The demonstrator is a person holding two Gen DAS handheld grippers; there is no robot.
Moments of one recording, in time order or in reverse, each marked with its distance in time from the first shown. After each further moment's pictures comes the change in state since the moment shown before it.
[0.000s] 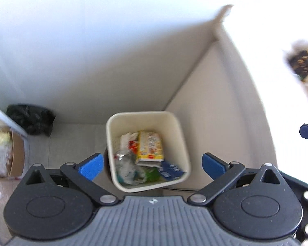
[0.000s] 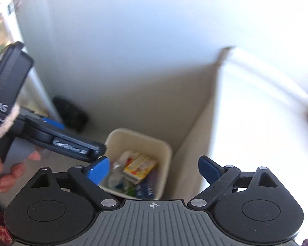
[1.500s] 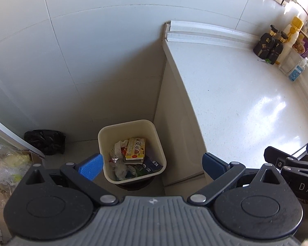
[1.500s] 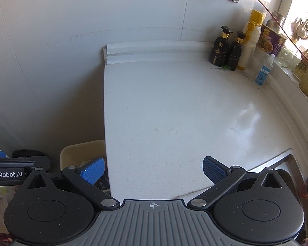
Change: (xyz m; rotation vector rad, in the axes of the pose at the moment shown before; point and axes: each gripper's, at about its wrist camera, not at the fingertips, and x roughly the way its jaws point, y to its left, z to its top) left arm -0.091 -0.125 -0.014 0.142 -0.053 0.119; right arm -0.100 -0.095 -0.056 0.471 0.018 -0.253
